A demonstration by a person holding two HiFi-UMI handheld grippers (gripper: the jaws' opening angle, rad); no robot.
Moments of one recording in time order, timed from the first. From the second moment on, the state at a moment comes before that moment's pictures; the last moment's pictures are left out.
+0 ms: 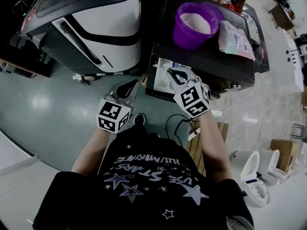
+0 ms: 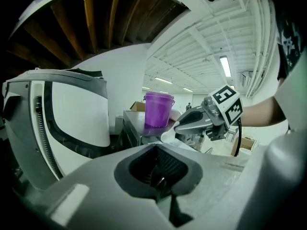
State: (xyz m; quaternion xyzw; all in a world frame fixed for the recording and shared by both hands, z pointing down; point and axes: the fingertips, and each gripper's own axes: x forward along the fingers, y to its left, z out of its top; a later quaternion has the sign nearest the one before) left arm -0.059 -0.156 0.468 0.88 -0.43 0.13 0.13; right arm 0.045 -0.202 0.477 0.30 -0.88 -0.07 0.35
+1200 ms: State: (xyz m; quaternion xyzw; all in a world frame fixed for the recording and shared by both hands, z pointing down) left arm -0.038 -0.035 0.438 0.85 -0.50 0.10 0.15; right arm 0.126 -0.096 0.397 0.39 -0.88 0.26 -0.05
